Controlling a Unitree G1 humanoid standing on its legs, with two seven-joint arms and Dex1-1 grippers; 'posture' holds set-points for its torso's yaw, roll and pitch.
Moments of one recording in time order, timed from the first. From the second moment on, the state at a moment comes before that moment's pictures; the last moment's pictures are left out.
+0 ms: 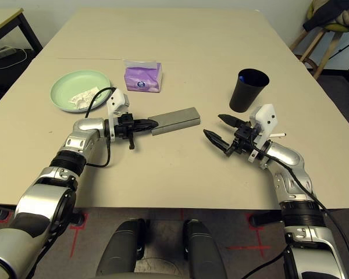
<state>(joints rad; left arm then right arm) -0.86 0.31 -0.06 0.88 -0.09 -0.07 -1.21 -0.34 -0.48 -0.13 0.27 0.36 0.03 0.94</state>
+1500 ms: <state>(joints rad) -0.68 0.37 -0.12 0.44 -0.27 0.03 -1.36 -0.65 -1.05 0.34 0.58 -0.21 -0.33 1.49</state>
